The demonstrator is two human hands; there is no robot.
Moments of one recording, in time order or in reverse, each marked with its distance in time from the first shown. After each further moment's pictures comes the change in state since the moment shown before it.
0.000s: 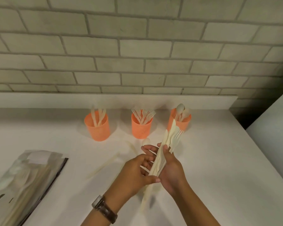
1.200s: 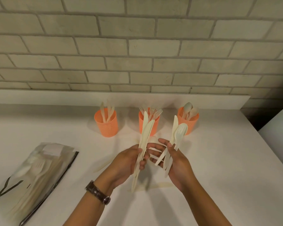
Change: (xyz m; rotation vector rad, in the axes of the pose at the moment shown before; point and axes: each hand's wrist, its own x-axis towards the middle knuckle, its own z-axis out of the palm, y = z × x) left_hand 0.000 -0.004 -0.029 -0.814 -0.110 -0.143; right_hand -0.003 -0.009 -0.006 -0.194 -0.070 -0.022
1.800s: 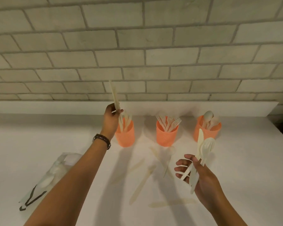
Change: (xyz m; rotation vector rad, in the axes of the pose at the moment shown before) left_hand 0.108 0.106 -0.131 0.414 0.675 0.584; right_hand 0.013 0.007 -0.012 -0.021 0.137 -0.002
